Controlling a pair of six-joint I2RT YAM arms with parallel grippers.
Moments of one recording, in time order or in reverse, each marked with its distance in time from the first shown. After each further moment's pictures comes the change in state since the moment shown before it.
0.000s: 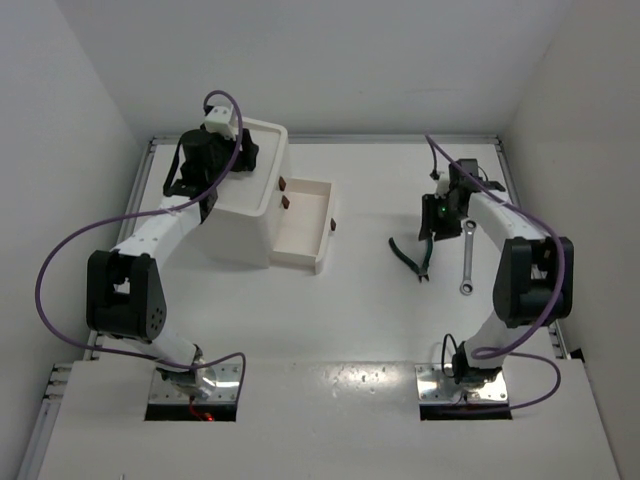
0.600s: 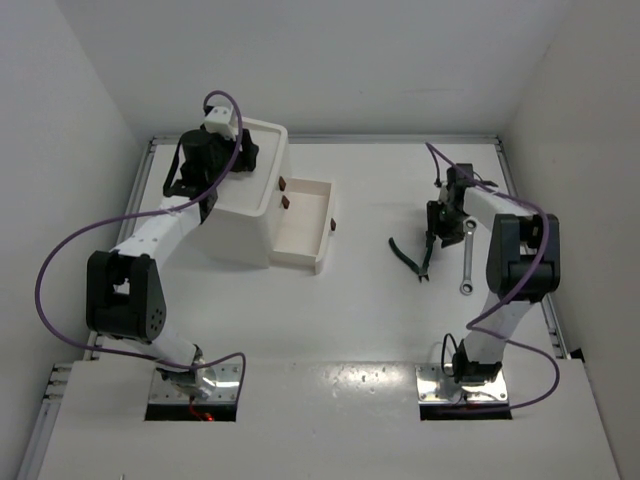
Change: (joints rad) left arm 0.000 -0.003 -0.001 -0.001 0.000 0.000; right arm -0.039 0.168 0.023 0.009 0.130 0.019
